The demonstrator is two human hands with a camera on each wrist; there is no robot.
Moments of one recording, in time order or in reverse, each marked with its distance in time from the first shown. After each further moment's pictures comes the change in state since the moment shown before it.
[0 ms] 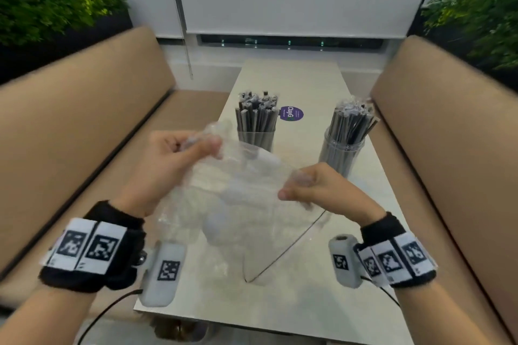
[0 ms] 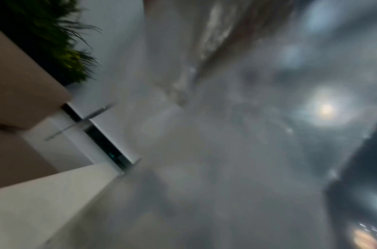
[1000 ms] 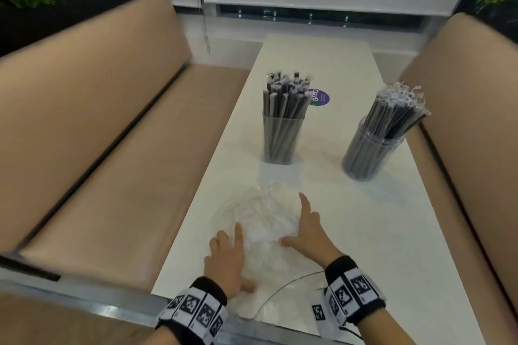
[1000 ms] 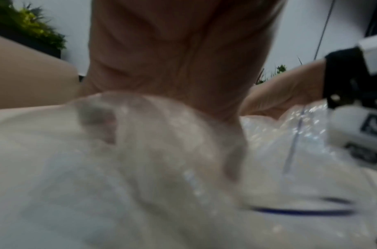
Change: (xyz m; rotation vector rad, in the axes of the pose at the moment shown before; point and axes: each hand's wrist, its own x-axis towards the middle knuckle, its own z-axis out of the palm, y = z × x) left_hand -0.083 -0.190 0.066 1.069 -0.590 -0.671; right_hand 0.036 0.110 0.118 -0.140 -0.006 0.466
